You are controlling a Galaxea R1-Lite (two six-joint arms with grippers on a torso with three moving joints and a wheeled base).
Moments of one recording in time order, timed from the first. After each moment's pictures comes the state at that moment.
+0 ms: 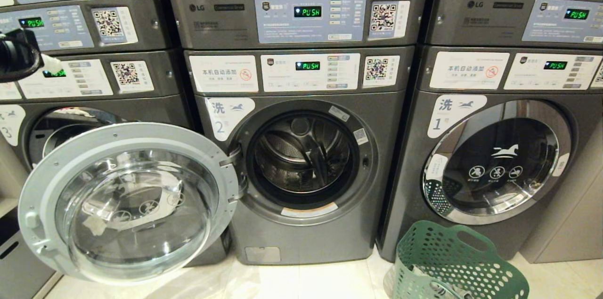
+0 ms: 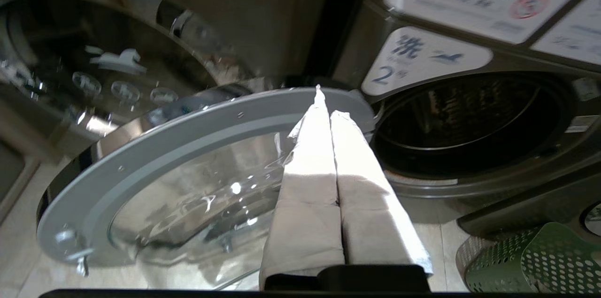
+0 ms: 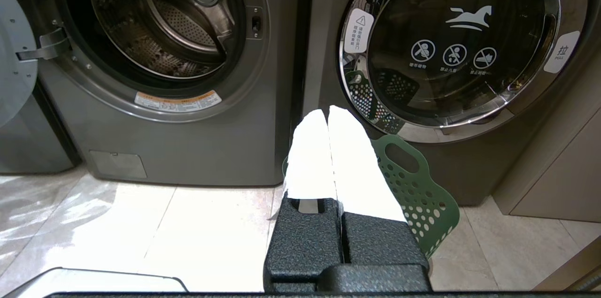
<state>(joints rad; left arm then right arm) 0.32 1.72 -1.81 0.45 -0.27 -0.04 0.00 0.00 0.00 0.00 0.03 -0.07</state>
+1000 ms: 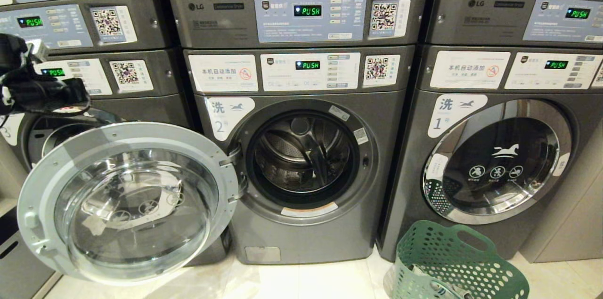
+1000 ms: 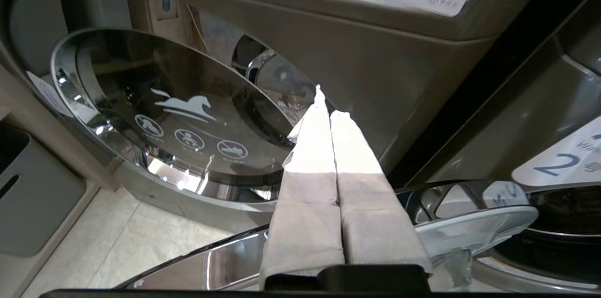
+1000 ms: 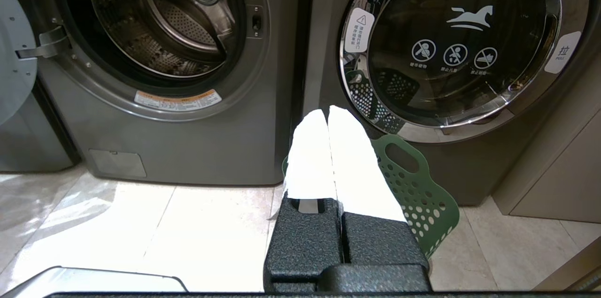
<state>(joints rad) 0.38 2.15 -1.93 0.06 -0.16 0.00 0.00 0.00 0.00 0.00 0.03 -0.07</state>
